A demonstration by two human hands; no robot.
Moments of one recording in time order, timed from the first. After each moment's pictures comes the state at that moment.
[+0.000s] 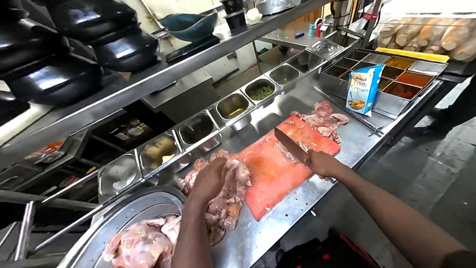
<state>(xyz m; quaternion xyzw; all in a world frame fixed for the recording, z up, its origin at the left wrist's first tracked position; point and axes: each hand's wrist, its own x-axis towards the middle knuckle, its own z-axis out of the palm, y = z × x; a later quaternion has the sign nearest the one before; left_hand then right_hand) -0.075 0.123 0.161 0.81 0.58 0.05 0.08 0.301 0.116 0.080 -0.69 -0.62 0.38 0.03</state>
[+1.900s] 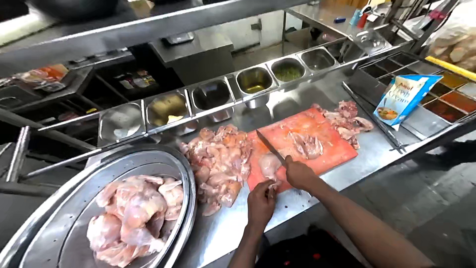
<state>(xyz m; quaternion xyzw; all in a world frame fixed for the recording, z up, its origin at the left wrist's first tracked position) 0.018 0.014 -0.015 0.66 0.63 0.36 0.19 0.179 0.107 0.063 -0.63 -0.71 0.31 -0.09</state>
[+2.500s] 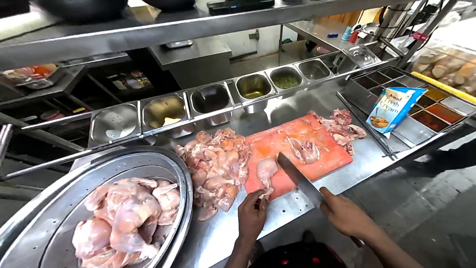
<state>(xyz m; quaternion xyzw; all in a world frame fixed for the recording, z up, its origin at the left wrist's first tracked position) 0.000 -0.002 -0.032 0.64 0.58 0.47 0.16 0.276 0.019 0.091 -0.64 -0.67 0.37 -0.09</state>
